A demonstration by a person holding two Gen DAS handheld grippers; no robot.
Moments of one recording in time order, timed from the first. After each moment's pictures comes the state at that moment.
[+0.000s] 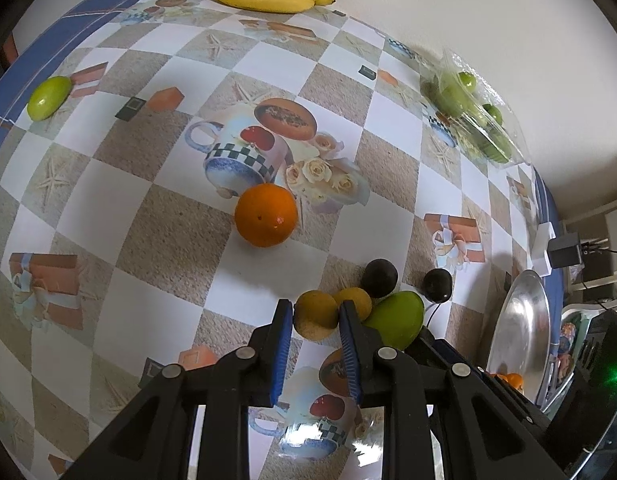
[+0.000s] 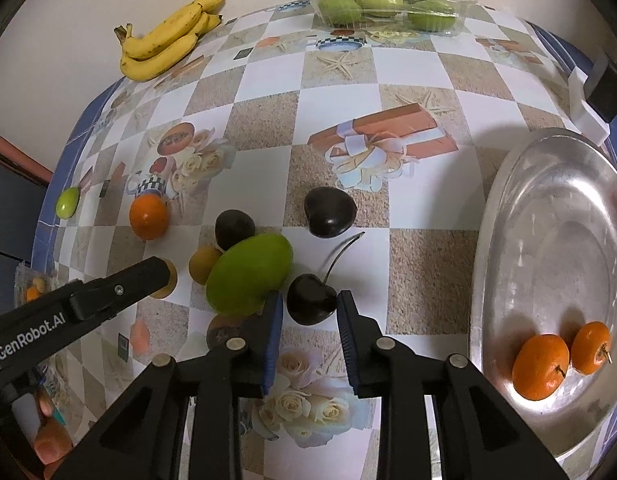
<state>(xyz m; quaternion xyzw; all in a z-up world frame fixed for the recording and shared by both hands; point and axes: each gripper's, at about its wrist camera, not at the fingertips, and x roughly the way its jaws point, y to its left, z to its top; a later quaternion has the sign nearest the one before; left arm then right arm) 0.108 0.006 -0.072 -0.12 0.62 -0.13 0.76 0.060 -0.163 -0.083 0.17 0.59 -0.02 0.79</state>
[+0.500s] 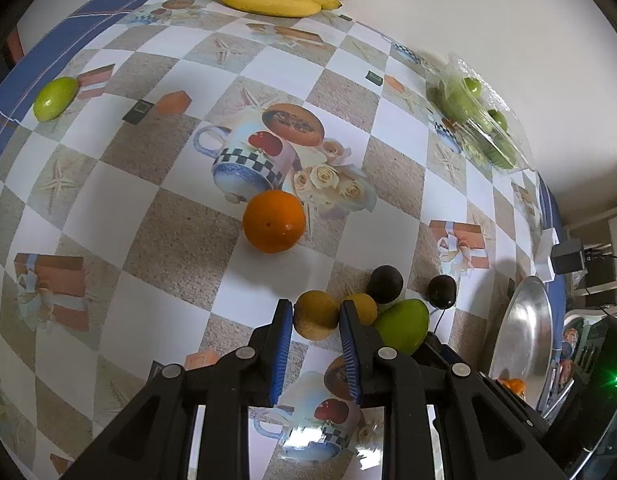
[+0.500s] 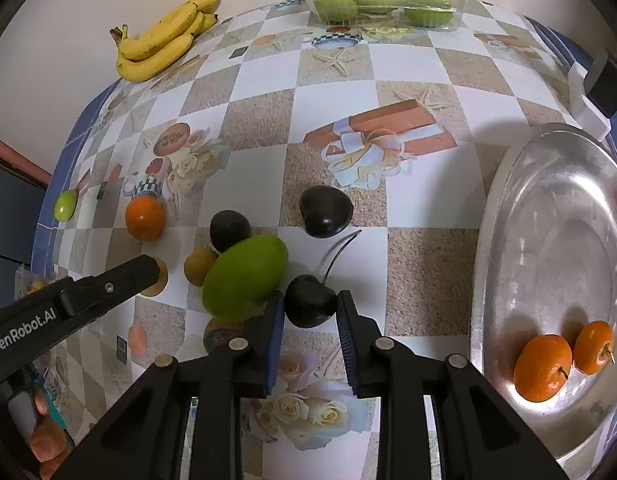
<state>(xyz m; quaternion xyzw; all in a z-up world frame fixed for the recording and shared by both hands) 0.109 0.009 -0.071 -0.12 0.62 -0.12 0.77 0.058 -0.166 -0.085 0.18 0.59 -0.02 0.79</state>
